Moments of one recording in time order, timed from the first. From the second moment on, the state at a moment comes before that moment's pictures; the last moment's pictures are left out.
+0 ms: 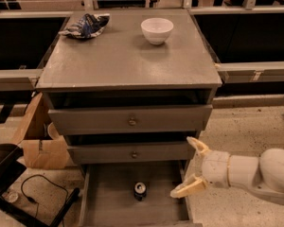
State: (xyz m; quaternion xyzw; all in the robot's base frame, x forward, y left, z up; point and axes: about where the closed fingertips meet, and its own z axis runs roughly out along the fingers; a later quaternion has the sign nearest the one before) arm 0.446 -0.124 0.664 -0.50 0.70 0.25 0.46
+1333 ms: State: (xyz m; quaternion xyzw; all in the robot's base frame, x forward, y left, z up) arm 0.485 -0.101 0.524 -0.46 0.65 0.29 0.52
